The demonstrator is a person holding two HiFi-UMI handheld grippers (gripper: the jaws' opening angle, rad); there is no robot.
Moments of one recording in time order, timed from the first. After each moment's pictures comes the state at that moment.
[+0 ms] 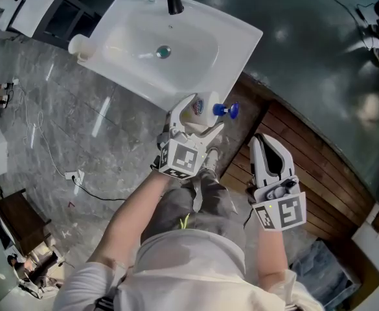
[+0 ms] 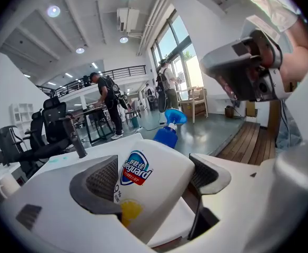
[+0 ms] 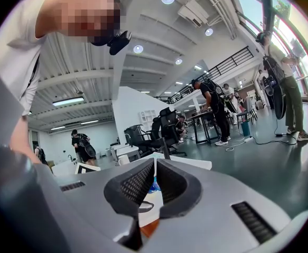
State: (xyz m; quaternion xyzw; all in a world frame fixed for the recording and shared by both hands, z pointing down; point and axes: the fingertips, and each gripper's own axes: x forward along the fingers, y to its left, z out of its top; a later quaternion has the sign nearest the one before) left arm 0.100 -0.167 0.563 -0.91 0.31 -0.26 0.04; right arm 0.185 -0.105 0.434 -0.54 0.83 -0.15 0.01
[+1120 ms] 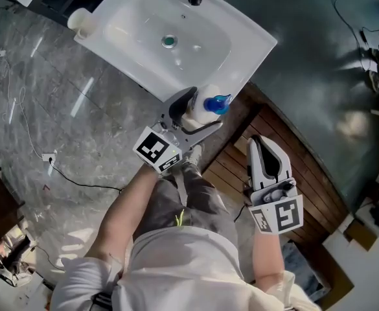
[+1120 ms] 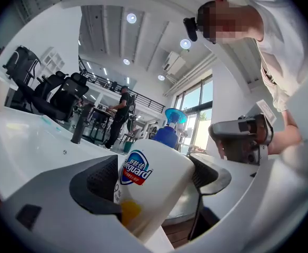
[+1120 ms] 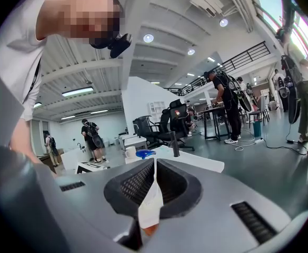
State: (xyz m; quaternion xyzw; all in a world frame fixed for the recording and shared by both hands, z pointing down) left arm 0.062 -0.181 0.505 -0.94 0.30 0.04 -0.16; right arm 0.142 -0.123 0.423 -0.49 0.86 -0.14 -0.04
